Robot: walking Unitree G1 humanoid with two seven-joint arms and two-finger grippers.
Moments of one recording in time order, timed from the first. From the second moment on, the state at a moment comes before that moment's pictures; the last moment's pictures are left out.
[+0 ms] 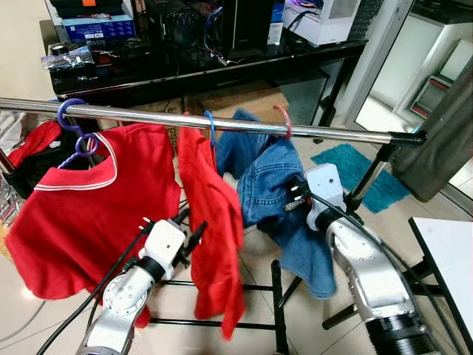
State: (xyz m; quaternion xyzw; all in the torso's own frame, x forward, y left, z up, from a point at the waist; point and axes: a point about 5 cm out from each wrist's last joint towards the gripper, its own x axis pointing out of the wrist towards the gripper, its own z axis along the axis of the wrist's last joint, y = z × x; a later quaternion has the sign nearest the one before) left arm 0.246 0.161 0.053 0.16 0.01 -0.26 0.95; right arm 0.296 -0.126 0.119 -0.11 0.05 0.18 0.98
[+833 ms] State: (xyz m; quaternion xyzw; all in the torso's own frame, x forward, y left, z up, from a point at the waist) left arm 0.234 0.155 0.042 0.19 0.04 -0.32 0.93; right arm 0.289 -0.124 0.118 -0.13 0.11 0.24 0.96
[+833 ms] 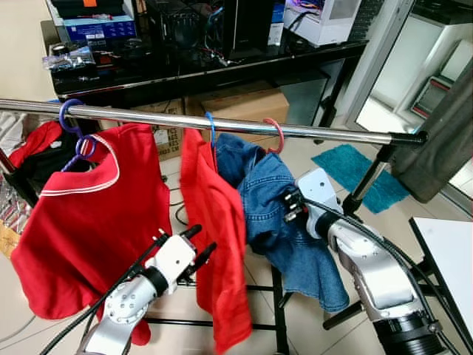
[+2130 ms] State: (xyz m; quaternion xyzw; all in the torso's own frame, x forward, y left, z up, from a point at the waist) left arm 0.231 0.165 0.015 0.03 0.10 -0.21 0.97; right arm 0.238 -0.166 0.097 0.03 0.04 0.15 0.99
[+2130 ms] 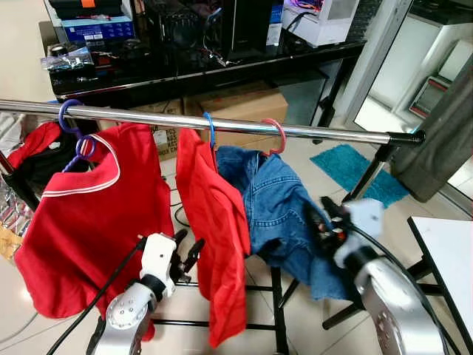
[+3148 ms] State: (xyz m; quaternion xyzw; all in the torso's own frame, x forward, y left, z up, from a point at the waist) left arm 0.212 0.187 -0.029 0.03 0.19 -0.16 0.97; right arm 0.194 -0.211 0.015 0.05 0.13 0.05 0.99
